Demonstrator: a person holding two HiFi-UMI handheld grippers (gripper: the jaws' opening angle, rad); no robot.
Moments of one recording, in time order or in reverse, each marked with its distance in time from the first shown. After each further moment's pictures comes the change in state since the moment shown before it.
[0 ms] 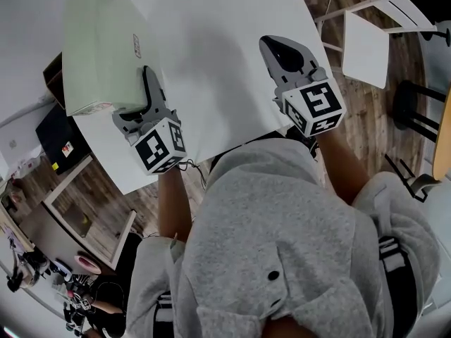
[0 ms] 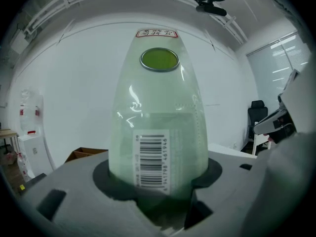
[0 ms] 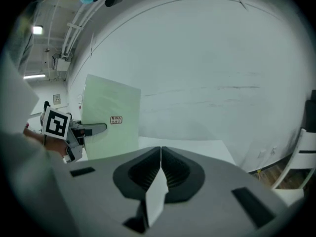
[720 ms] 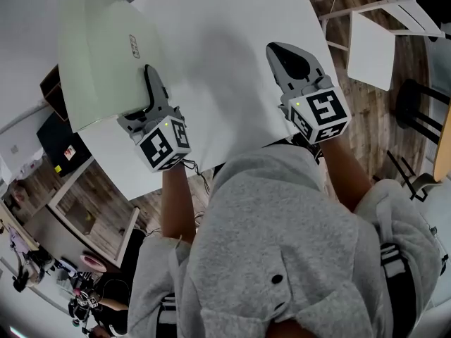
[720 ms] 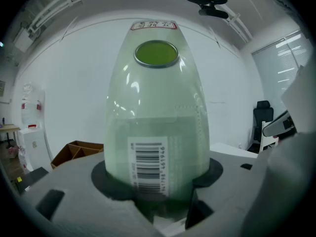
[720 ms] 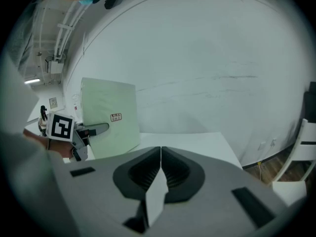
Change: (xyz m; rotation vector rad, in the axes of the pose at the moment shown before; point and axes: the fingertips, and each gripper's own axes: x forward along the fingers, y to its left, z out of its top) left arm 0.043 0.001 -0.020 -0.036 0.001 0.041; right arm 0.024 -0.022 -0.019 0.057 0.055 -0.010
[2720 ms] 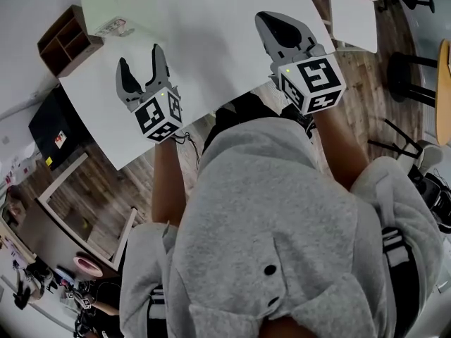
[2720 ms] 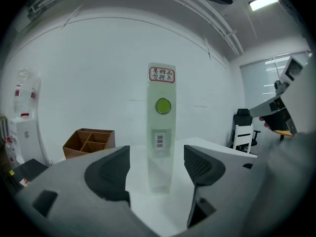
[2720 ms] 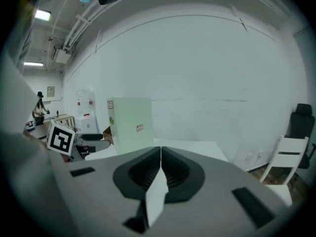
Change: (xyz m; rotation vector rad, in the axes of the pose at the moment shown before) left arm -0.124 0.011 -0.042 -0.046 0.028 -0.188; right arm -0.111 0.106 -0.005 -0.104 -0.108 -0.104
